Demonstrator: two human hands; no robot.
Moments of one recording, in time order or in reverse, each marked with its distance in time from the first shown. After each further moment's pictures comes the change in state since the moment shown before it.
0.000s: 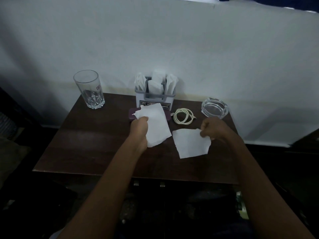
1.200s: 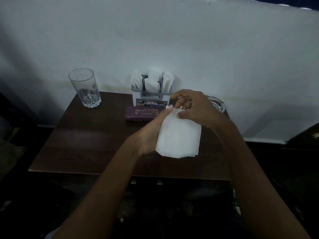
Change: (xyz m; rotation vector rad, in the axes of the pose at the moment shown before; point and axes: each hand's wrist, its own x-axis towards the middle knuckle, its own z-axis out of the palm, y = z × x) left_hand -0.018 -0.007 0.011 0.136 -0.744 -0.133; right_hand -0.036 -0.071 -0.013 0.169 0.090 -0.510
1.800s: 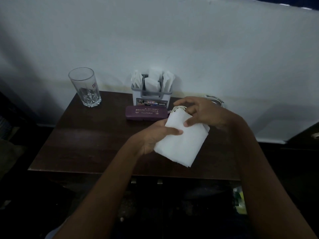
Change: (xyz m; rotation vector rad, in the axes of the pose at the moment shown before) left_hand 0.000 -0.004 0.002 0.288 0.070 0.011; right_hand -0.008 0.012 -0.016 0.200 -0.289 0.191
